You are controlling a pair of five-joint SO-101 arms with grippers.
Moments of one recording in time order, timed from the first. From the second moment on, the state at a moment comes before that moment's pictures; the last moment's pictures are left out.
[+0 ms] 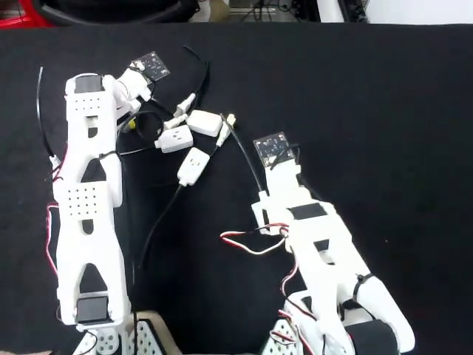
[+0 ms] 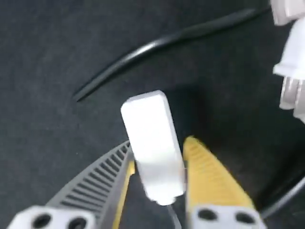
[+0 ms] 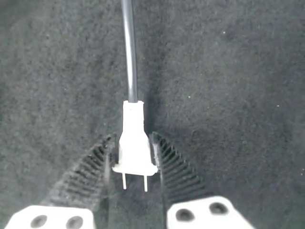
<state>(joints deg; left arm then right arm) -11.8 67.5 -68.2 76.2 -61.2 -11.4 -29.6 69.8 34.7 7.2</state>
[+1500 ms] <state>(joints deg) 23.9 -6.9 22.0 78.6 -26.5 -3.6 -29.6 69.8 34.7 2.4</state>
